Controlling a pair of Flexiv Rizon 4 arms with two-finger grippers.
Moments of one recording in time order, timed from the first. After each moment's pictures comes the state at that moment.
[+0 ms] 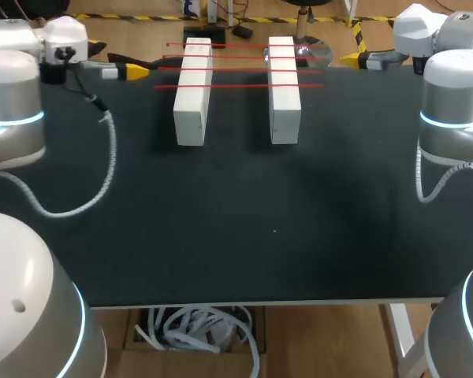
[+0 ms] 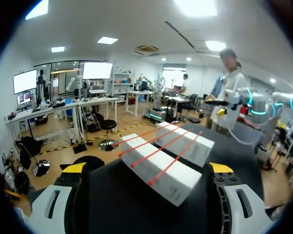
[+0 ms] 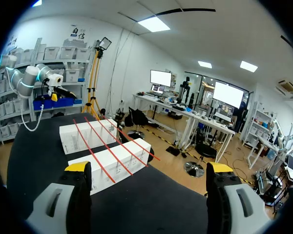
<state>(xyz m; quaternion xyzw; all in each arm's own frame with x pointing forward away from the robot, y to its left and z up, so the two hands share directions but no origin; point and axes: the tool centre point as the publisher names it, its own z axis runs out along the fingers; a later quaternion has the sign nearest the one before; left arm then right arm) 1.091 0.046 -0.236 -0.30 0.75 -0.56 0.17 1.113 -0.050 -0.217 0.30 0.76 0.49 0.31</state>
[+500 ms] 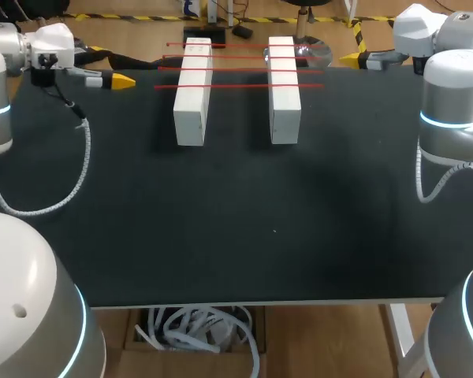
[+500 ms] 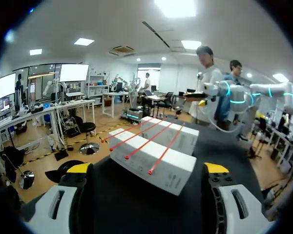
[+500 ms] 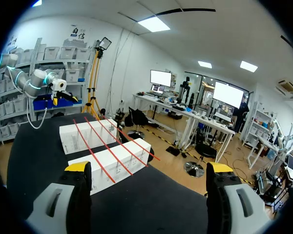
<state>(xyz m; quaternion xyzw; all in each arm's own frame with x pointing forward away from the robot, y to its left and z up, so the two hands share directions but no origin) 1.094 0.054 -0.263 -0.23 0.78 -0.58 0.10 1.113 -0.050 -0.217 0.30 0.76 0.49 0.31</state>
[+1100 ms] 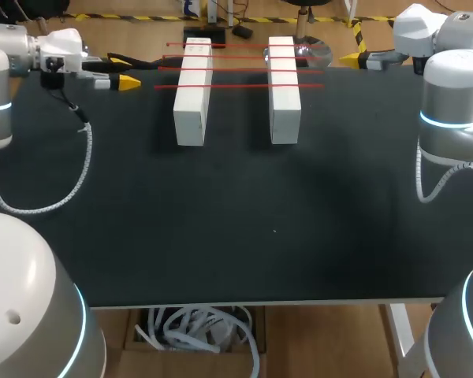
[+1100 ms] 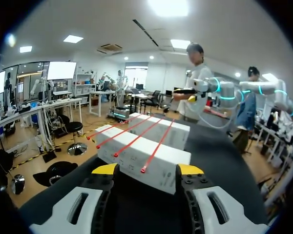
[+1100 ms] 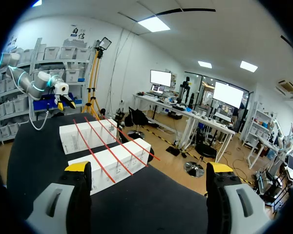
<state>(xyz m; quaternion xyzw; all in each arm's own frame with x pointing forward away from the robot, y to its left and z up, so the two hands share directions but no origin) 1.094 0.035 -0.282 -0.19 0.78 -0.59 0.06 1.113 -0.050 -0.217 0.30 0.76 0.49 0.31</state>
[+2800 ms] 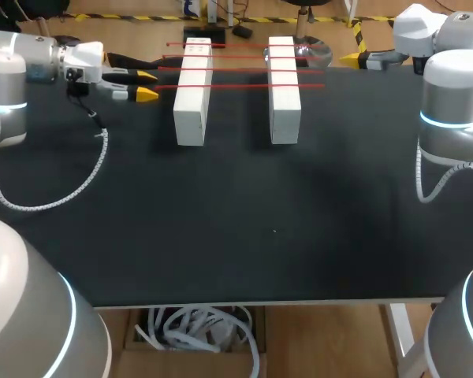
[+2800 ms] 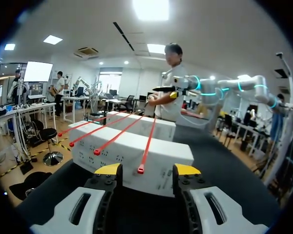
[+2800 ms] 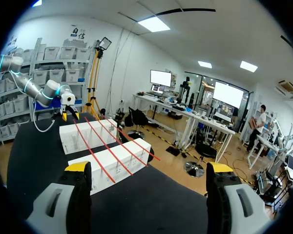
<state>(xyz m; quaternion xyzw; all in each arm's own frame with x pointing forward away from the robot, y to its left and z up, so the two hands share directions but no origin) 1.103 -0.005 -0.326 -0.09 0.77 -0.63 -0.02 1.113 -0.050 -0.217 0.30 0.76 0.49 0.31</state>
